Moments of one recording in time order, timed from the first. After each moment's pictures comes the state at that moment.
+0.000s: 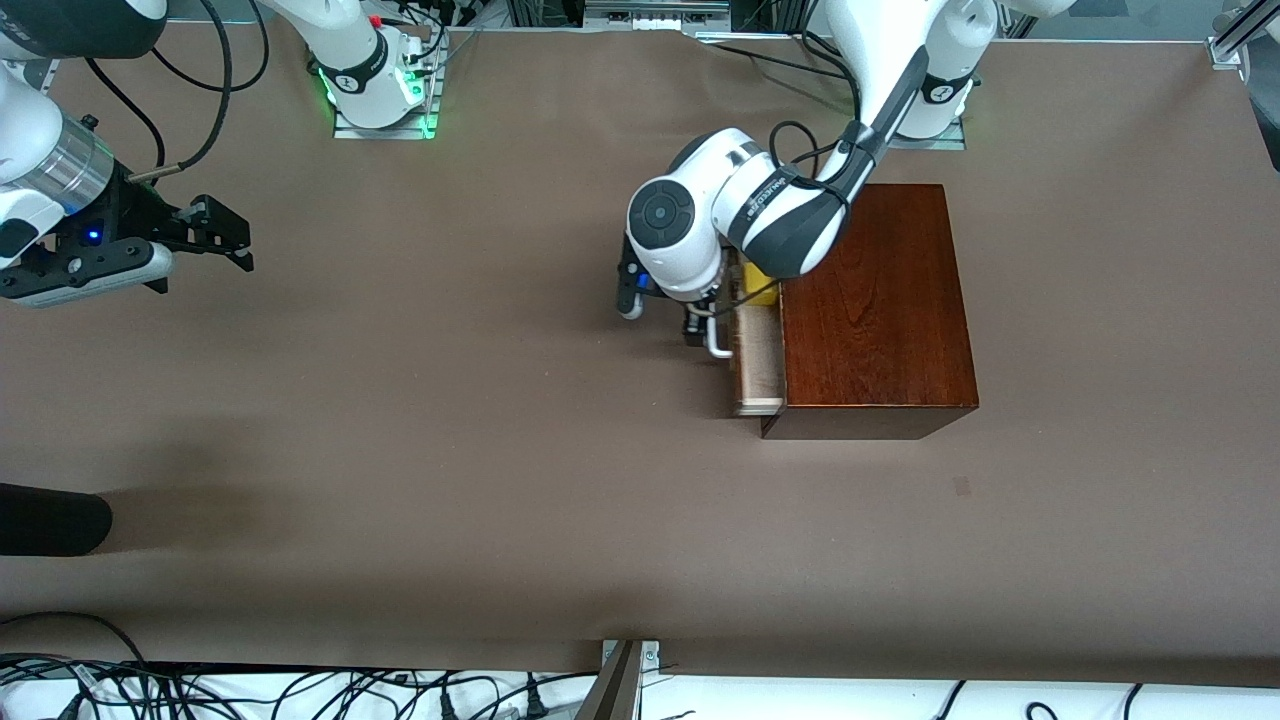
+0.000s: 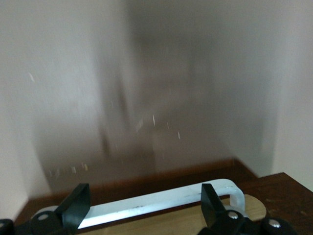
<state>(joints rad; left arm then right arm) -0.64 0.62 -0.10 -1.46 0.15 1.75 0.89 0.28 0.02 -0.18 -1.66 0.02 1.72 -0.19</state>
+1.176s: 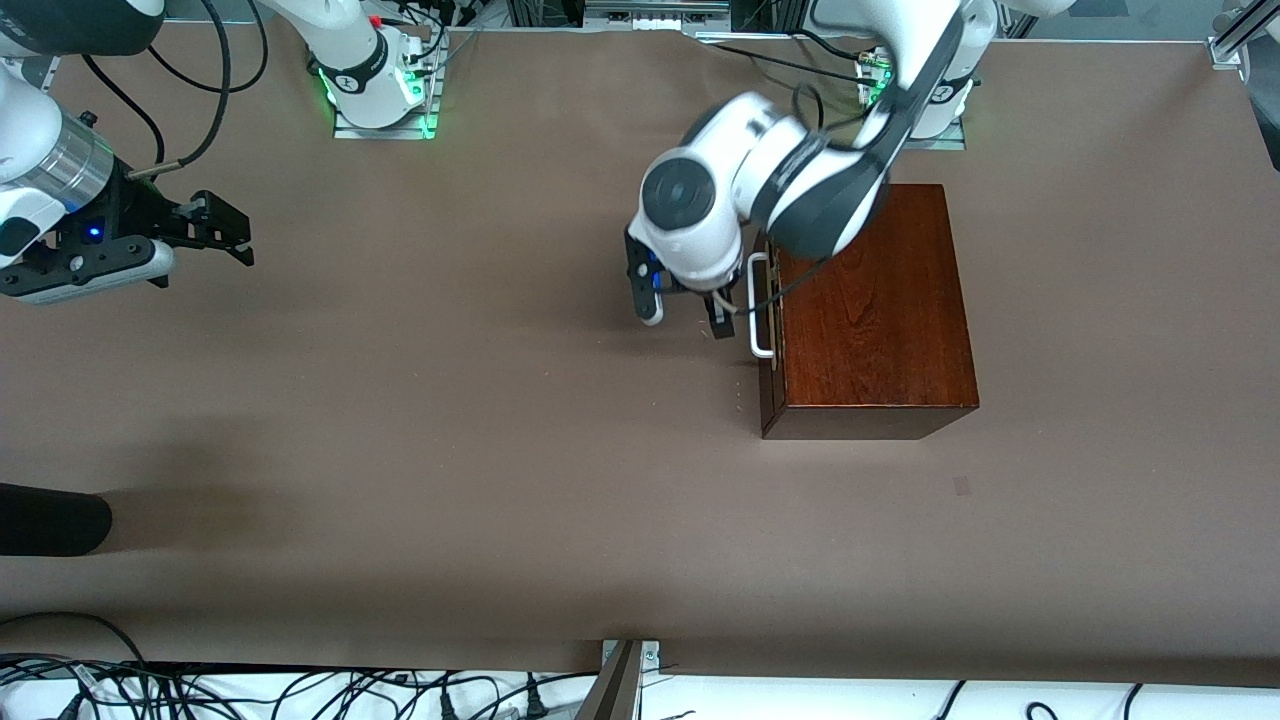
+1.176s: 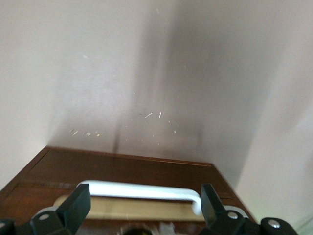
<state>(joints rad) -0.63 0.50 -0.09 -1.33 0.06 1.61 0.58 0.29 0.03 -0.18 -1.66 0.02 1.69 -0.19</state>
